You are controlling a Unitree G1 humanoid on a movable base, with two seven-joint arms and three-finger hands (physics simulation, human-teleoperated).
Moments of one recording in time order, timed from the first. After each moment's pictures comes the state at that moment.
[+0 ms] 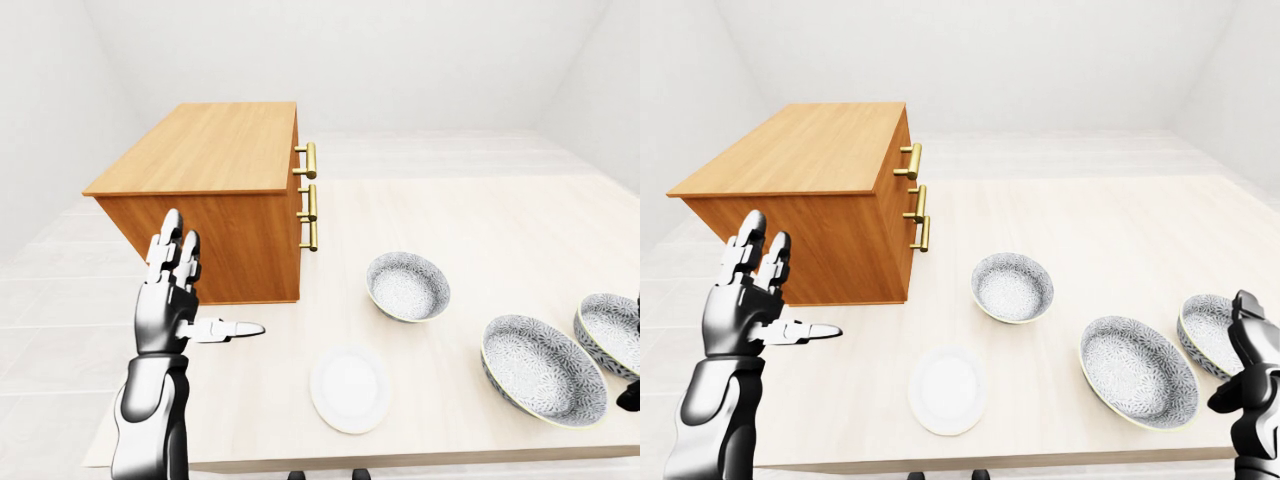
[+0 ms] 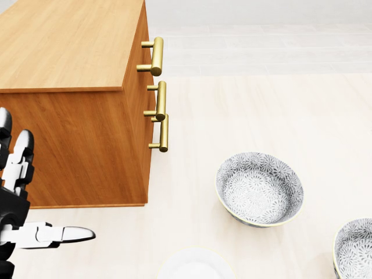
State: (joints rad) left arm 0.08 0.06 0.24 -0.47 -0.13 0.09 -0.19; right arm 0.01 -0.66 -0.61 0.38 -1.08 0.09 0.24
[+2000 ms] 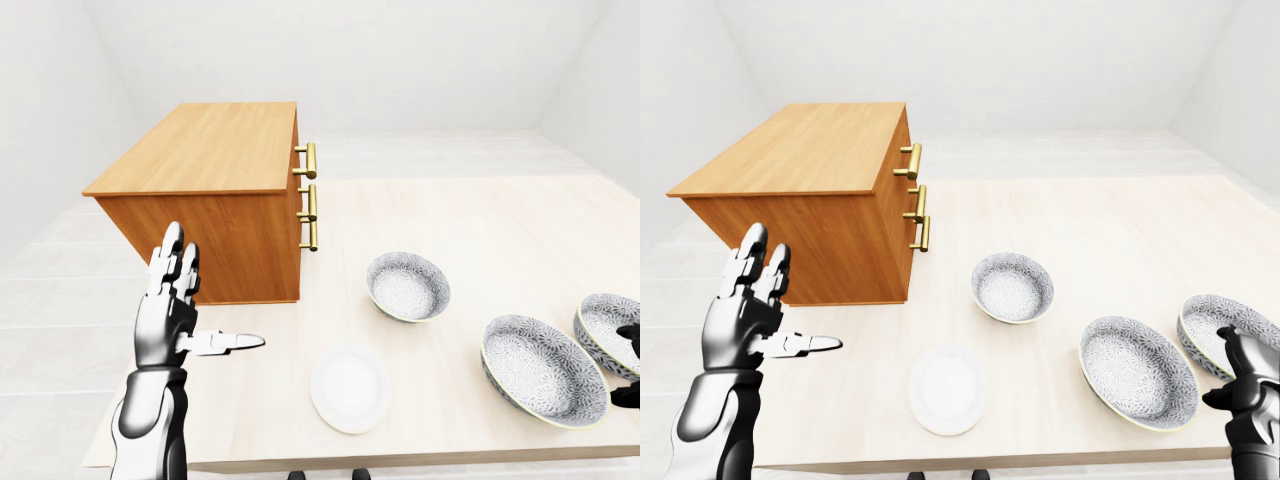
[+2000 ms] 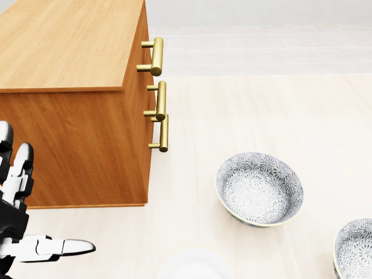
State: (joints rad) left arm 0.15 0.03 0.25 -0.50 -0.09 0.09 -0.21; right arm -0.09 -0.77 -0.43 0.81 -0.86 0.09 0.01
